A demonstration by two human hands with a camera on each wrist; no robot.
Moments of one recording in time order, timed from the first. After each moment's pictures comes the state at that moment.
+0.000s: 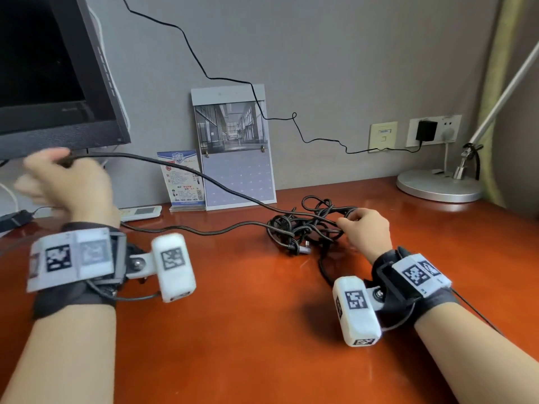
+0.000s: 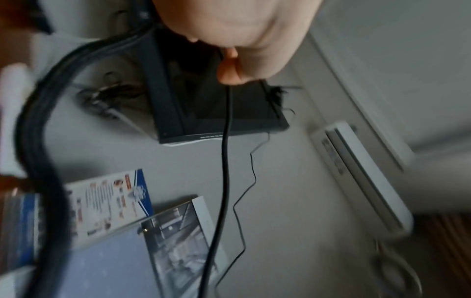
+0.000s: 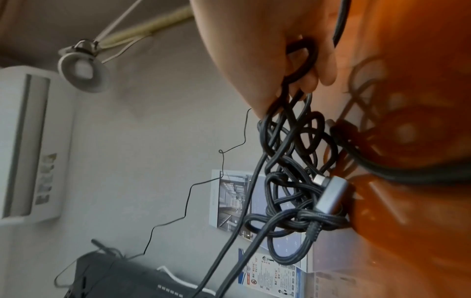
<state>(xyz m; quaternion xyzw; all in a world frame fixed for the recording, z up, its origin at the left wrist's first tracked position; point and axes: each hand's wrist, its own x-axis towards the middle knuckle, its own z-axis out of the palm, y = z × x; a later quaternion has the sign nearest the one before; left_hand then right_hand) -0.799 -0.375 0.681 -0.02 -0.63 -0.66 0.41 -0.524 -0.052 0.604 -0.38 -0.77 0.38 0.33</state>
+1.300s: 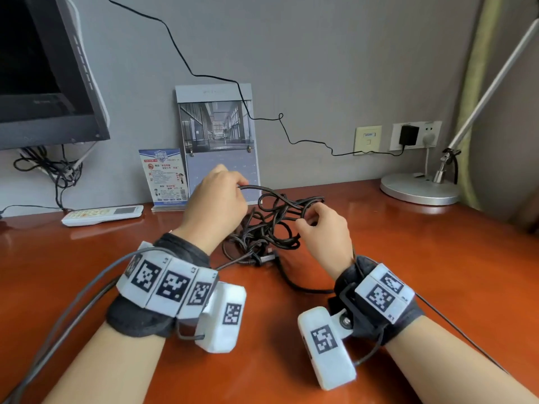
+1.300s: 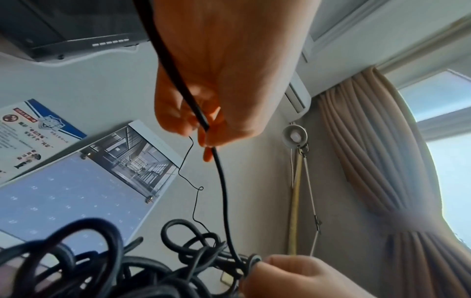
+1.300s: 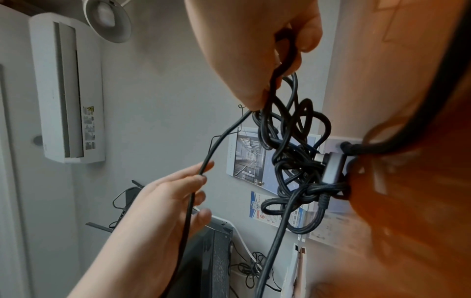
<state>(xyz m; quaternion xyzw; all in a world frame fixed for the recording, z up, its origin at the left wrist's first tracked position) -0.617 -0.237 0.679 -0.39 -0.85 -0.30 0.22 -0.534 -0.090 0.605 -0.27 -0.82 0.31 0.39</state>
